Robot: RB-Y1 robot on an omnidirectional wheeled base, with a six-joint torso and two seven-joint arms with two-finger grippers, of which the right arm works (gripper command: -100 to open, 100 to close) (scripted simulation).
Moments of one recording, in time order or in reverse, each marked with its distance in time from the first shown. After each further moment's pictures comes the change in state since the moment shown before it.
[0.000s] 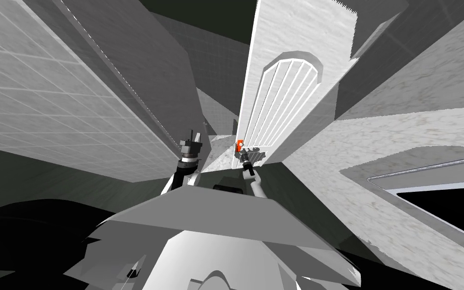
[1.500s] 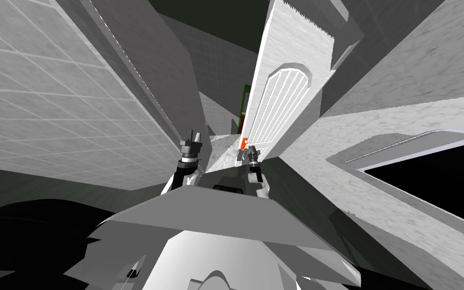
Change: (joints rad) arm 0.213 -0.012 -0.079 -0.386 0.013 -0.084 -0.010
